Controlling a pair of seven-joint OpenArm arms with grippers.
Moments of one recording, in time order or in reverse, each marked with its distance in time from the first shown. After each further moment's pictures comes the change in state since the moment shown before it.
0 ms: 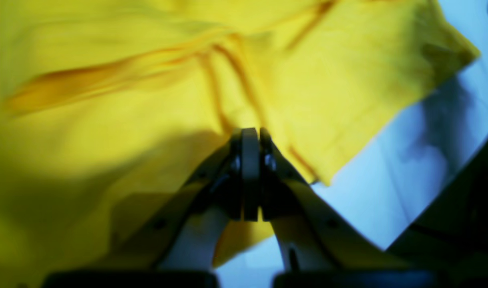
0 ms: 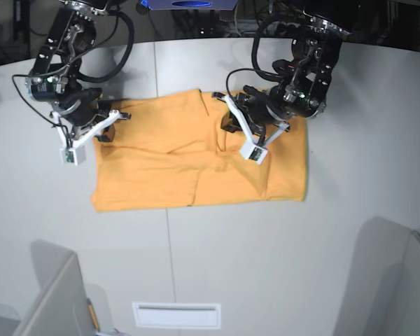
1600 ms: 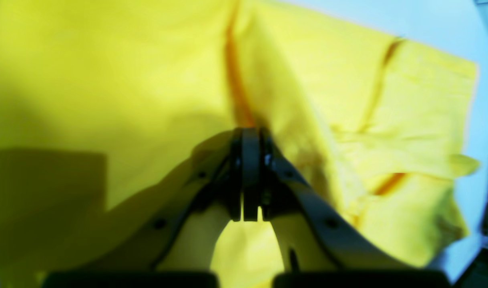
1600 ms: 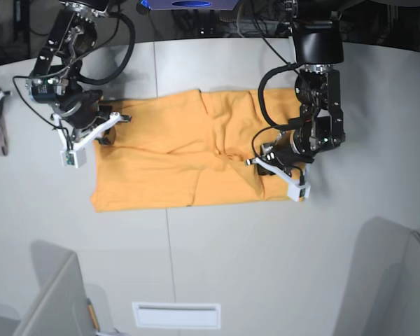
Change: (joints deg) left arm -12.2 11.3 -24.7 -20.5 0.4 0.0 0.0; right arm 0.7 -0.3 0.0 0.0 0.0 0.0 0.0
